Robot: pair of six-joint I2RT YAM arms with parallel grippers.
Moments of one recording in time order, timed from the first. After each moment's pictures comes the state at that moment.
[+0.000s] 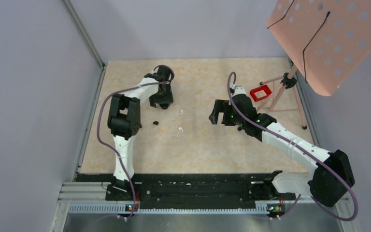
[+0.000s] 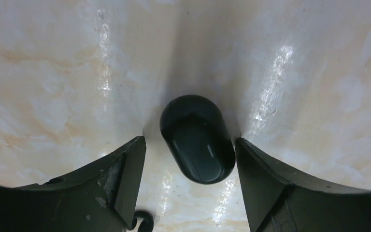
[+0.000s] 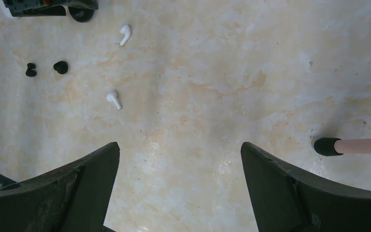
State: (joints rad) left arm -0.31 2.16 1.69 -0.75 -0.21 -0.48; right arm 0.63 1.21 0.87 -0.30 0.10 0.55
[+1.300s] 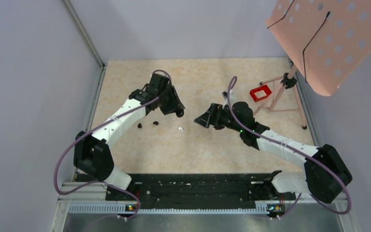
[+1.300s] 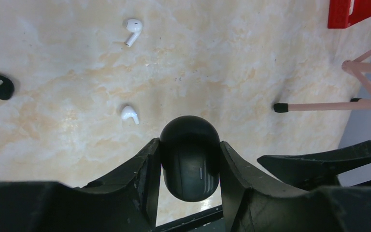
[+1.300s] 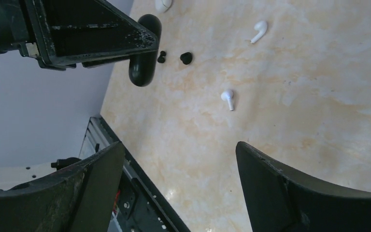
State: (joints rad) left arm -0.48 1.51 1.27 -0.60 0.11 -0.75; right arm 0.65 1.24 0.66 0.24 -0.27 0.75
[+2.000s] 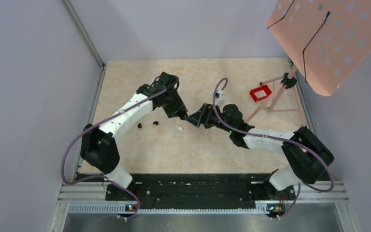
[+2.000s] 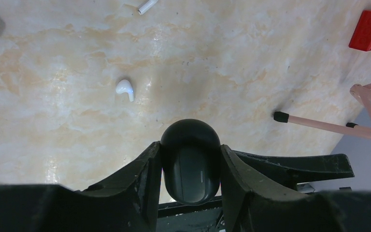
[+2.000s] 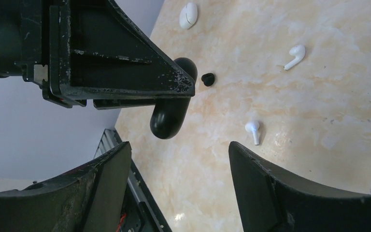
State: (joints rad) left arm -0.53 1.61 1.39 -0.79 0.04 -1.00; right arm 0.72 1.46 0.64 0.63 -0.24 0.82
